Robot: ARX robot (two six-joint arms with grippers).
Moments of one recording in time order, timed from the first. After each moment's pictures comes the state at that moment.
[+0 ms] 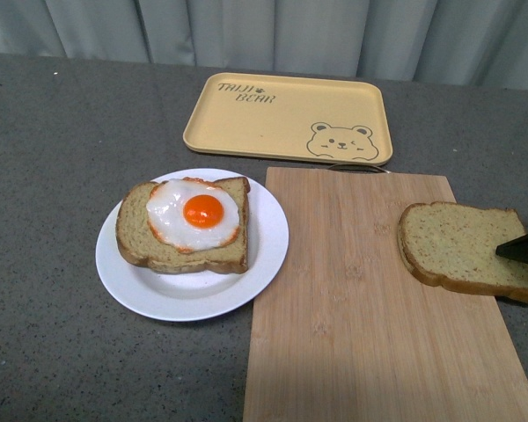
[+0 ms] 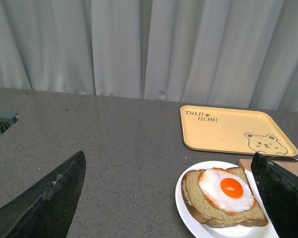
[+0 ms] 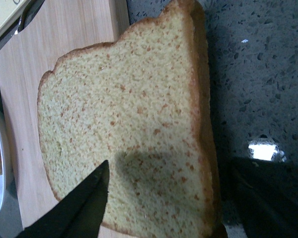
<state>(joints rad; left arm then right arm) 0.00 0.00 0.02 0.00 0.00 -0.01 -0.28 2.11 0.79 0.21 -0.66 0.18</state>
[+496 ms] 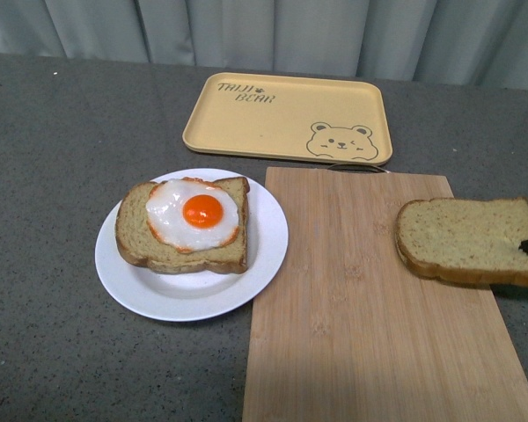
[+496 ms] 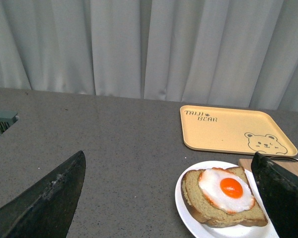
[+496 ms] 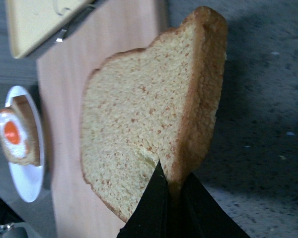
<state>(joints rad) 0.00 0.00 0.02 0.00 0.00 -0.01 -0.28 1.99 0.76 0.17 -0.76 0.21</state>
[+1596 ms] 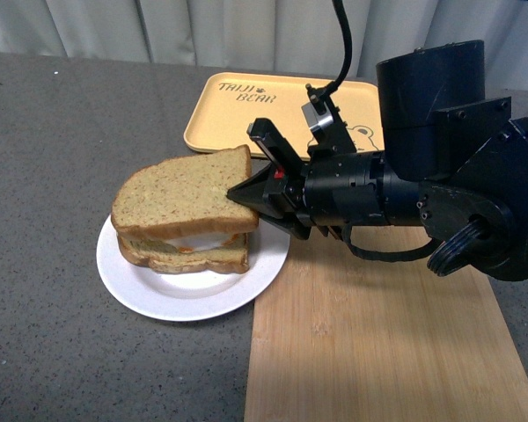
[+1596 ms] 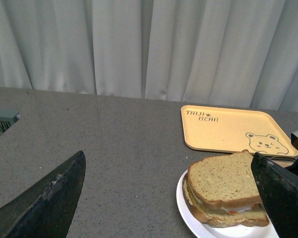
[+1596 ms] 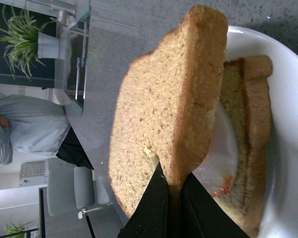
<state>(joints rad) 0.00 0.00 0.02 0.00 0.00 -0.01 0.42 2.27 0.99 0.73 -0.71 0.87</state>
